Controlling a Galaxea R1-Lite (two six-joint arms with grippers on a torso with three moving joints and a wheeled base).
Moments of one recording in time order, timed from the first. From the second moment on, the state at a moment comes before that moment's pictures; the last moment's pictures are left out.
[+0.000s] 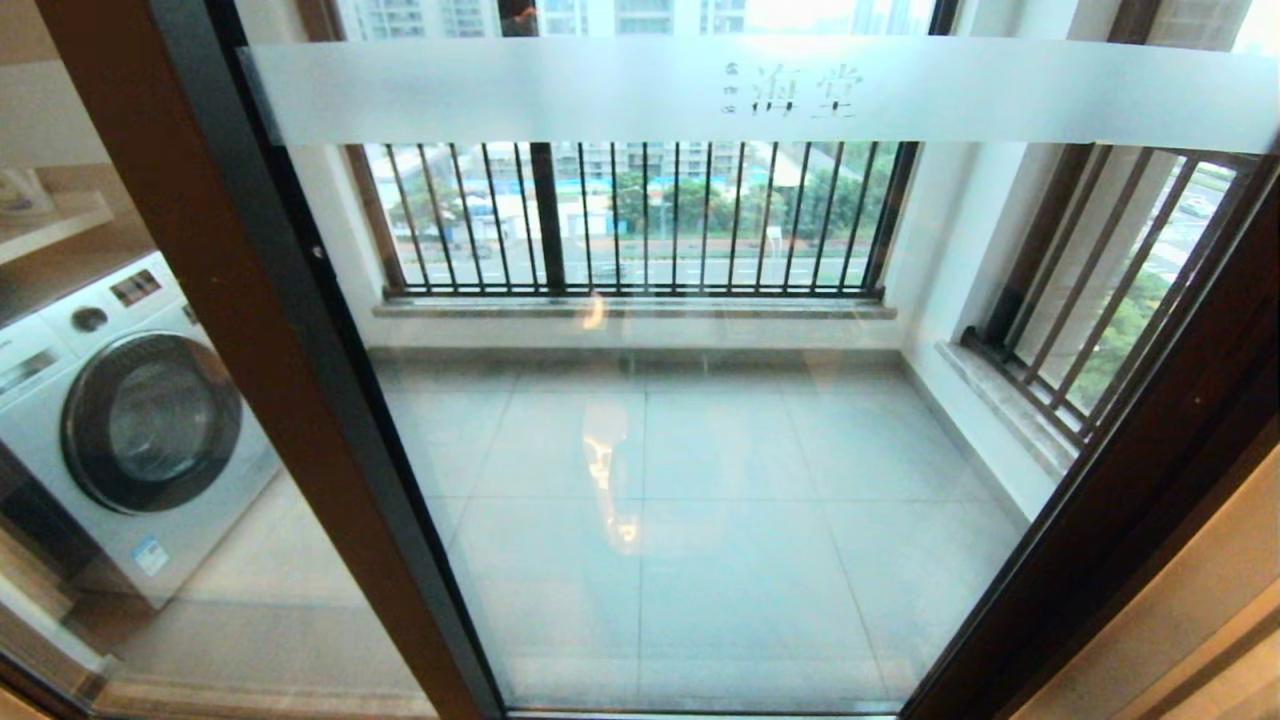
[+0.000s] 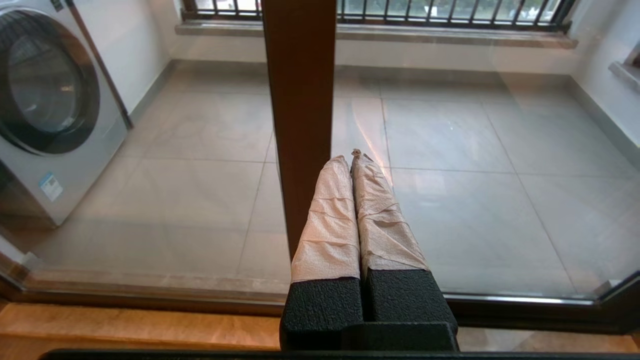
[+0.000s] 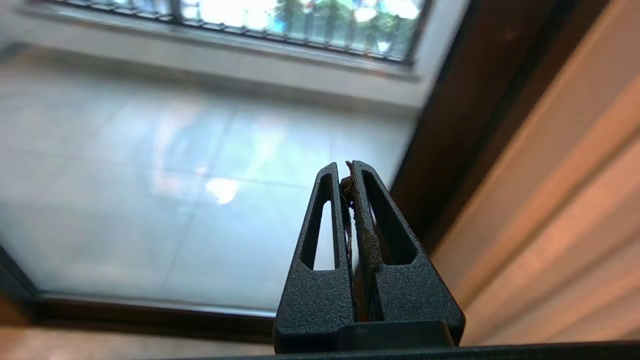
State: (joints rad) left arm 0.00 0.00 -0.01 0.01 0.00 -0.01; right arm 0.00 0.00 -0.01 -0.04 0.03 -0.20
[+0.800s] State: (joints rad) left arm 0.00 0.00 -0.01 0.01 0.00 -0.01; right arm 0.00 0.00 0.00 -0.01 0.01 -0.05
